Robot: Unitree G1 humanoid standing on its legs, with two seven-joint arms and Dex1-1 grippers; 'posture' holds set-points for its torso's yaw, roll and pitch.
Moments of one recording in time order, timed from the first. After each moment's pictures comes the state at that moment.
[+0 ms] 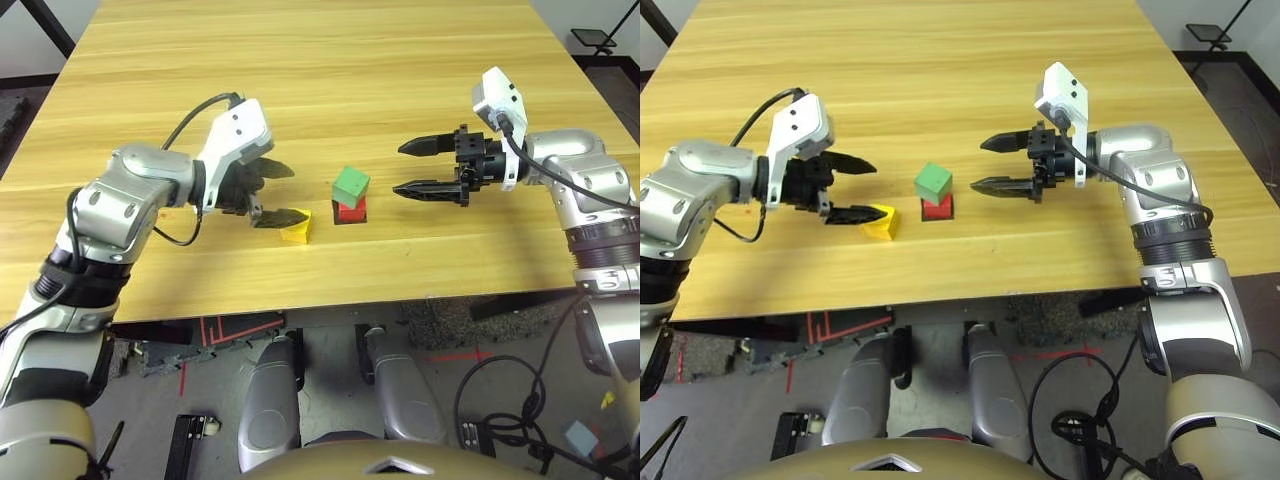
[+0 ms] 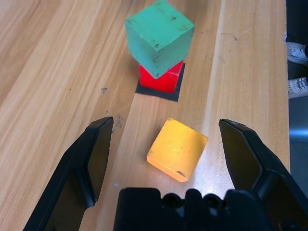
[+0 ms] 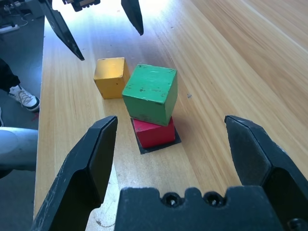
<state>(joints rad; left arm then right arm) -0.70 0.78 -0.22 -0.13 -0.33 0.65 -1.15 -0.83 -0.65 0.10 0.31 0.33 0.40 1.35</state>
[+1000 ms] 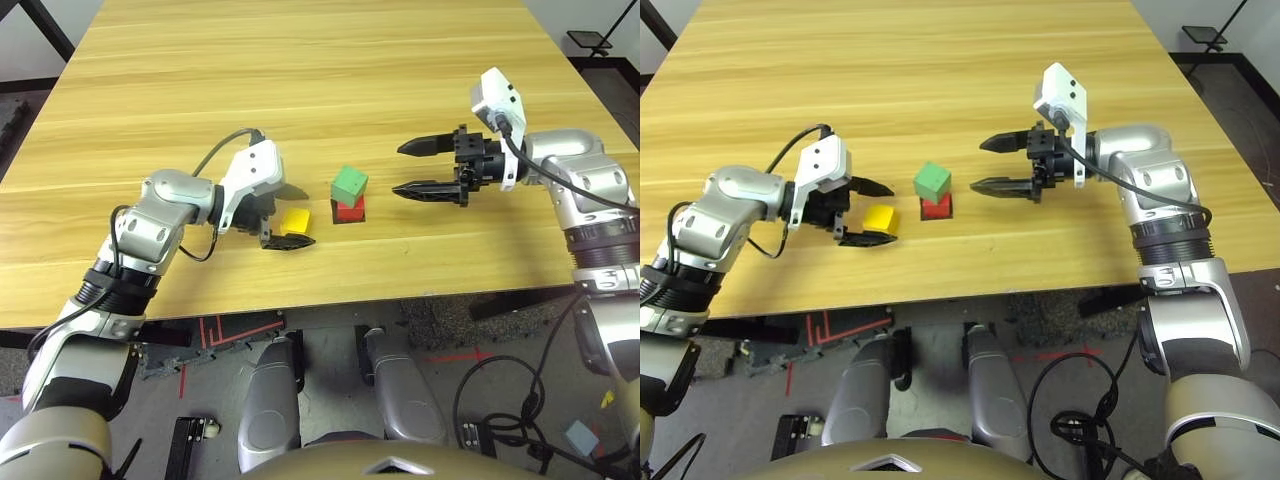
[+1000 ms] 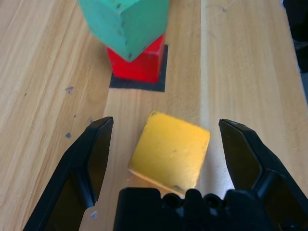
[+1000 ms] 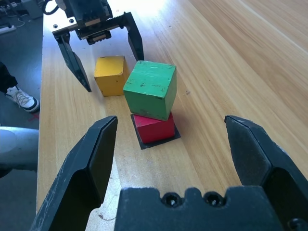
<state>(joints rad) -0.64 0.68 -0.27 0.12 -0.18 0.27 -1.25 -0.84 -0.65 0.10 0.32 0.33 0.40 1.35</state>
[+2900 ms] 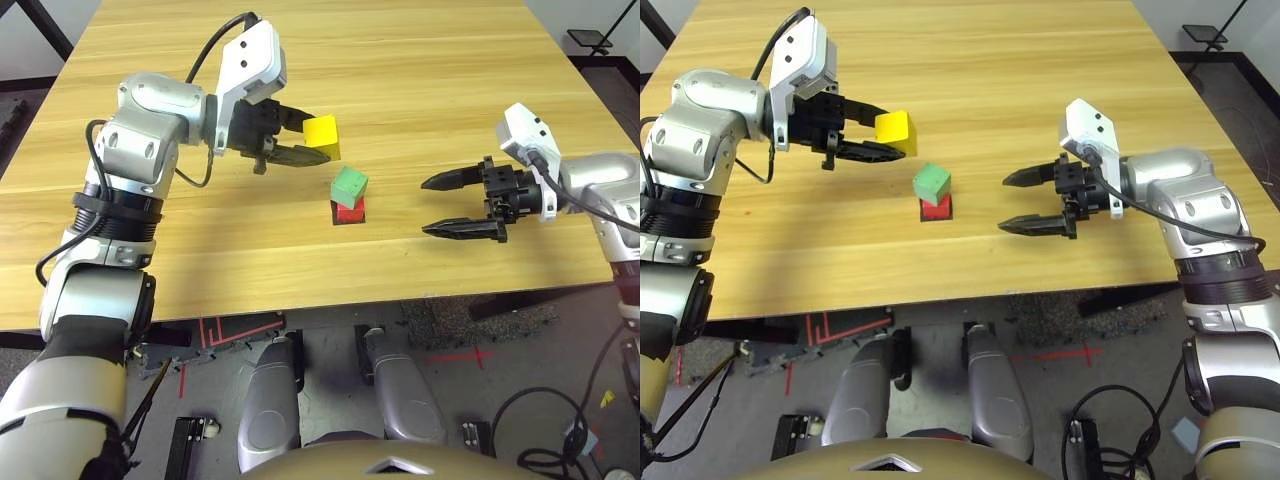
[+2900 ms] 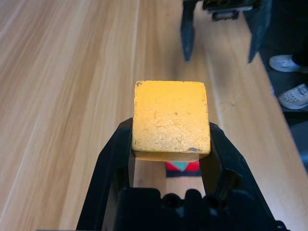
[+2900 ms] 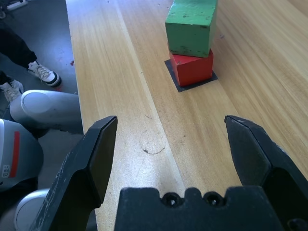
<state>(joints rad) -1.01 0.62 -0.19 0.10 -0.25 0.48 -1.33 -0.63 -0.84 0.07 0.07 0.40 0.52 1.41</state>
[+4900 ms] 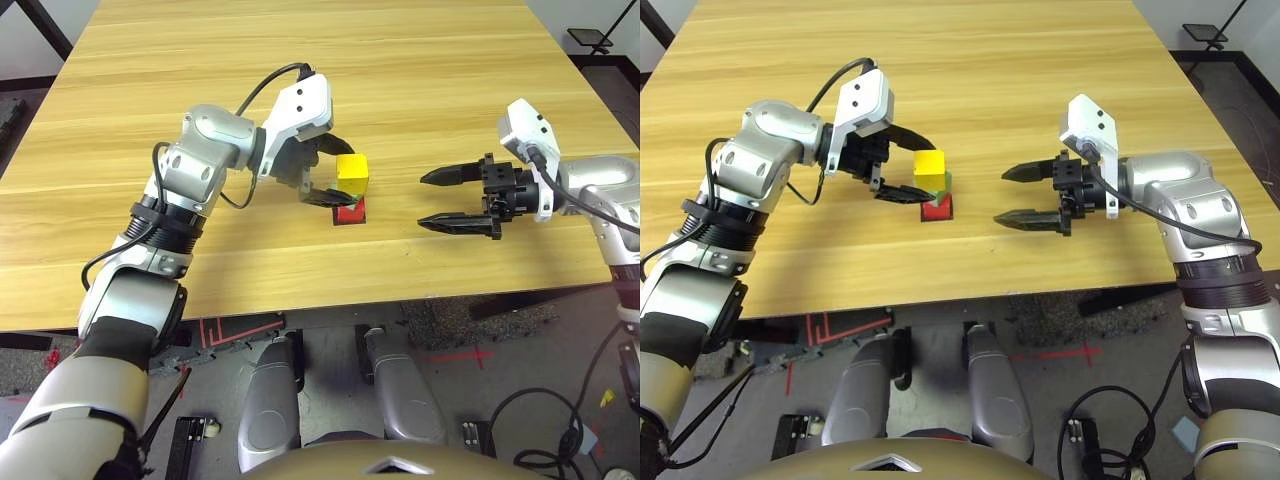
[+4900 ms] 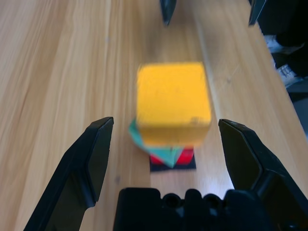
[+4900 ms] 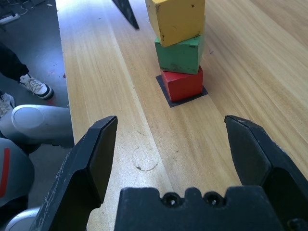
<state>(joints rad) -0.98 0.57 -0.29 0.29 -0.15 0.32 -1.35 -0.63 -0.81 0.06 0.04 0.43 0.54 1.34</state>
